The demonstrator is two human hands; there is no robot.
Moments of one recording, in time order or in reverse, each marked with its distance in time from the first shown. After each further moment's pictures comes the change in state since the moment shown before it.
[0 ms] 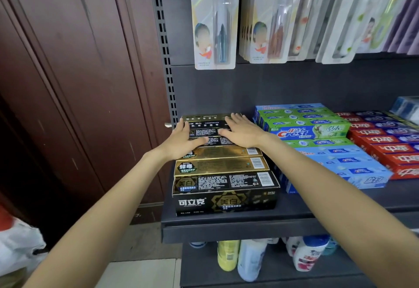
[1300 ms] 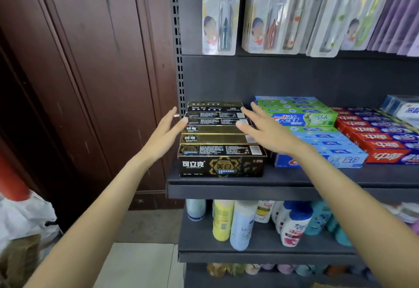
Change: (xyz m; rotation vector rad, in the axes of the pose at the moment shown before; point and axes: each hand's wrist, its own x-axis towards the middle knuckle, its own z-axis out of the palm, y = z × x) left_hand -0.127 0.017 -0.002 -0.502 0.328 0.030; right_hand -0.134 -0.002 -0.010 0.297 0.228 -0.101
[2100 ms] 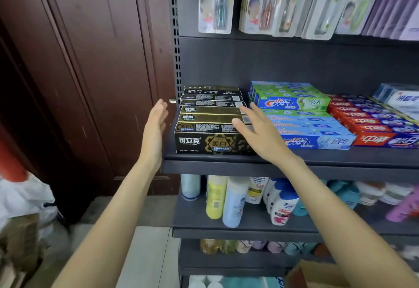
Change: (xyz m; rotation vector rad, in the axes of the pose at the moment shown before) left_hand -0.052 0.000 0.032 -0.560 0.300 0.012; right_hand -0.050 -0.007 0.034 0.168 0.161 0.044
